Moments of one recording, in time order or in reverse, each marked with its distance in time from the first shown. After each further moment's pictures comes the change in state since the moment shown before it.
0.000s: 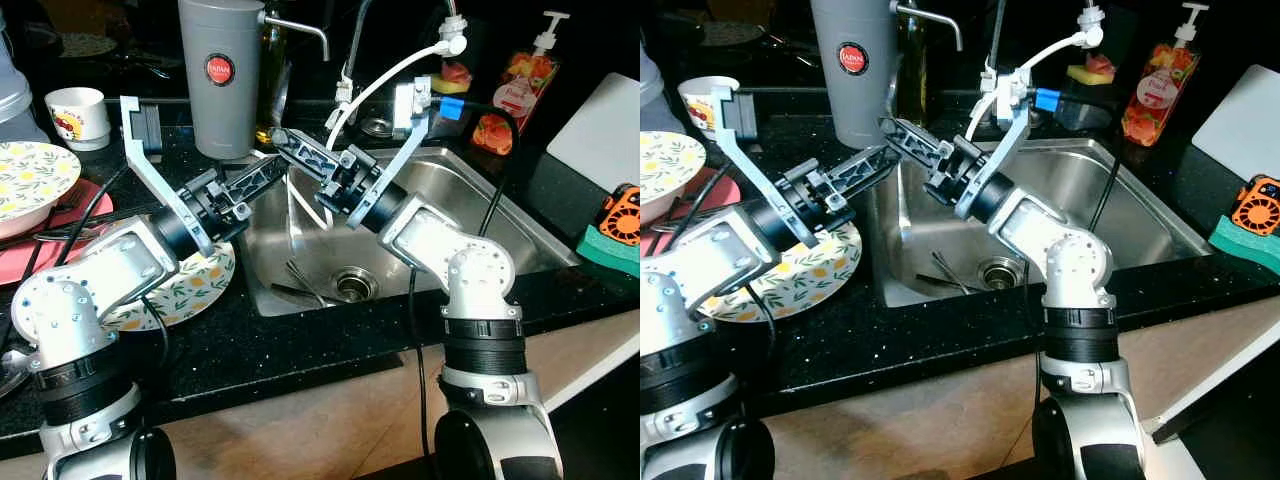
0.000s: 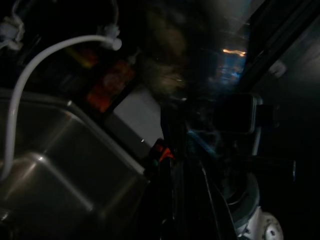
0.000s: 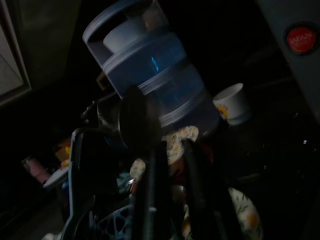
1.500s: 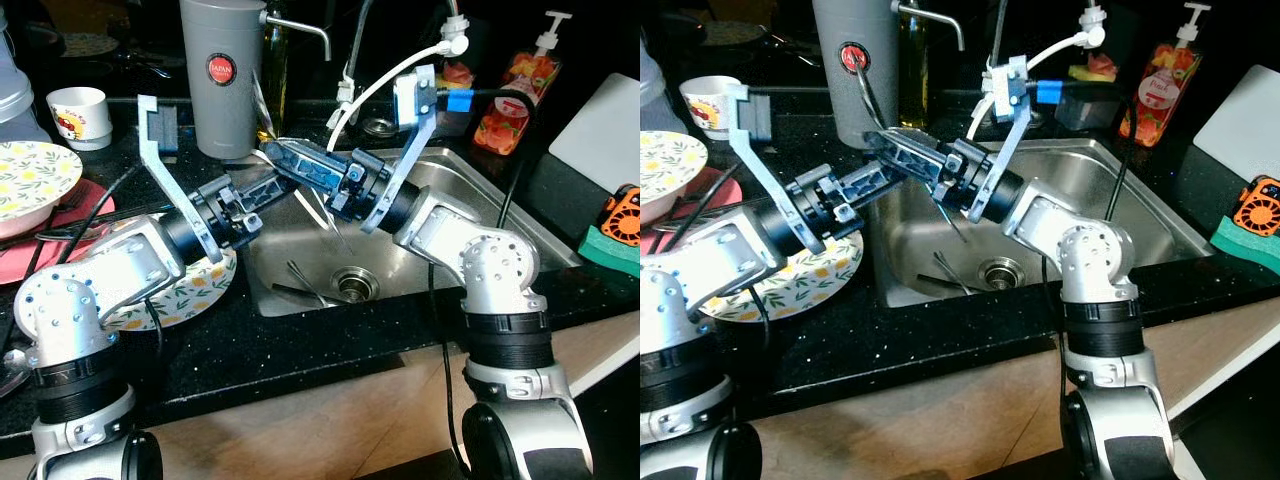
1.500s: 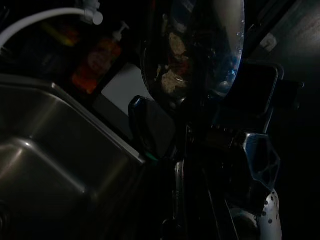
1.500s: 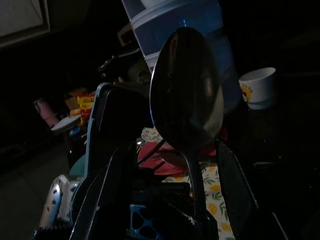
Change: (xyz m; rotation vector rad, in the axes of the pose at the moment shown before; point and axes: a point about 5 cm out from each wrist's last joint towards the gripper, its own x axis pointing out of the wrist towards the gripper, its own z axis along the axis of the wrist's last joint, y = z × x) left arm 0.004 -0.007 -0.009 0.005 0.101 -0.050; right arm -0.005 0.010 0.001 -0.153 0.174 0.157
